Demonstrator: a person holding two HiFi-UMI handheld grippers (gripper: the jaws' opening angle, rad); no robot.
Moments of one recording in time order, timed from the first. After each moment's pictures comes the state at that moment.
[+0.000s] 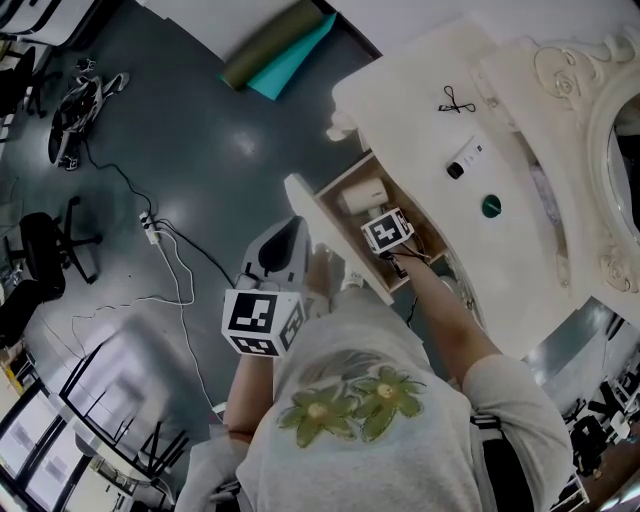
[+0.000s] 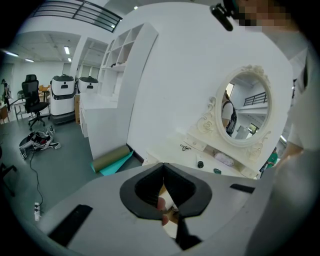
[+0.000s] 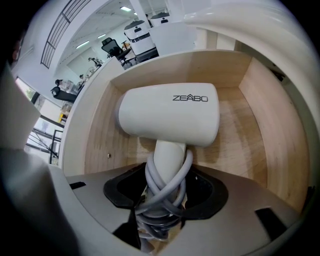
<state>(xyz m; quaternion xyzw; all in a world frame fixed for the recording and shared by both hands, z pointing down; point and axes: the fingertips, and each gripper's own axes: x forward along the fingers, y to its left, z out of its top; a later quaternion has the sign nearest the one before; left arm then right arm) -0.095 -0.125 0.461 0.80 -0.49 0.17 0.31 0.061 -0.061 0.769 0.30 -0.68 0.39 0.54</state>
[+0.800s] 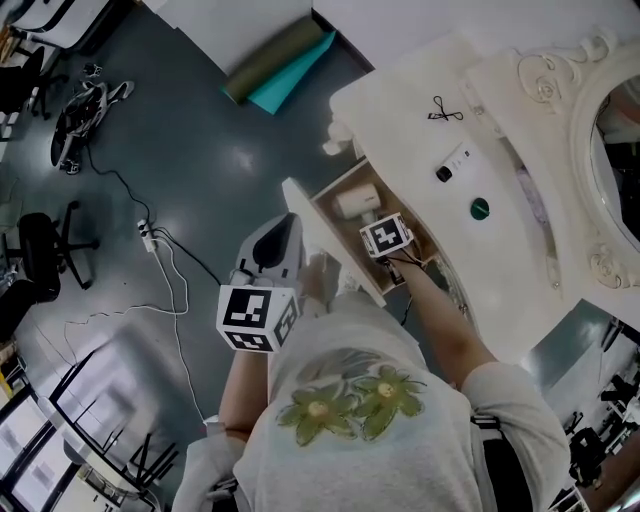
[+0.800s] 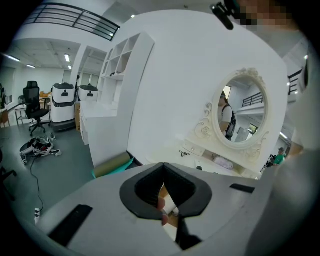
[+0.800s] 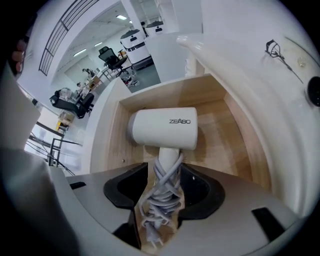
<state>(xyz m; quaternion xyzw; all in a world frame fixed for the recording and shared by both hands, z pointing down) -0.099 -0.119 0.434 0.81 -0.50 0.15 0.28 0.065 -0.069 0.728 0.34 -0.69 0.39 0.51</state>
